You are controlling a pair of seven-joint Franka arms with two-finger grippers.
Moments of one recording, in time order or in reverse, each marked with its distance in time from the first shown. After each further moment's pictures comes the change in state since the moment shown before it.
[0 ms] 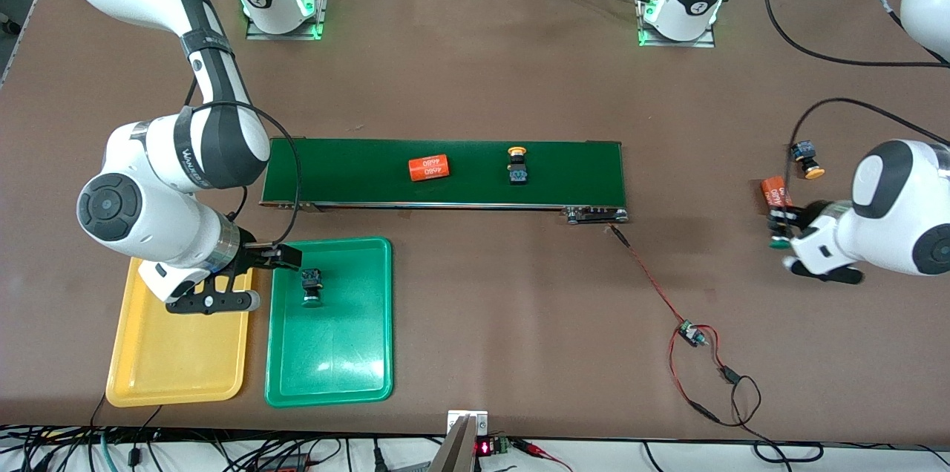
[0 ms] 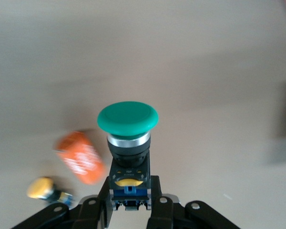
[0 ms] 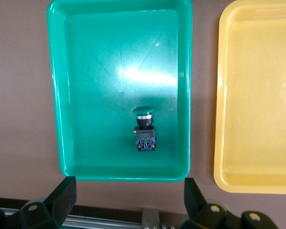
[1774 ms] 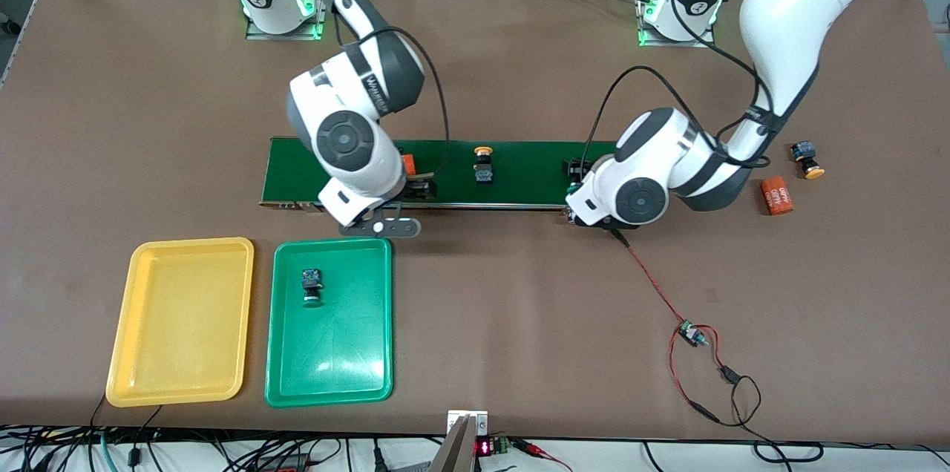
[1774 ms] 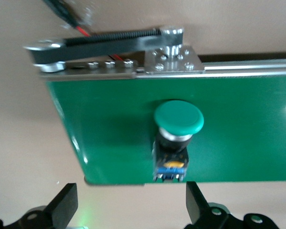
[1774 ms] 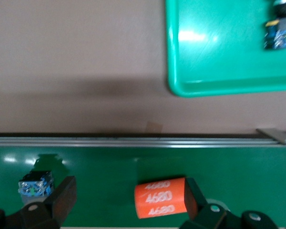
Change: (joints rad) left arm -0.367 0.026 -0.091 -0.108 -0.177 0.101 -0.609; right arm 0.350 -0.020 0.027 -0.103 -0.002 -0.061 0.422
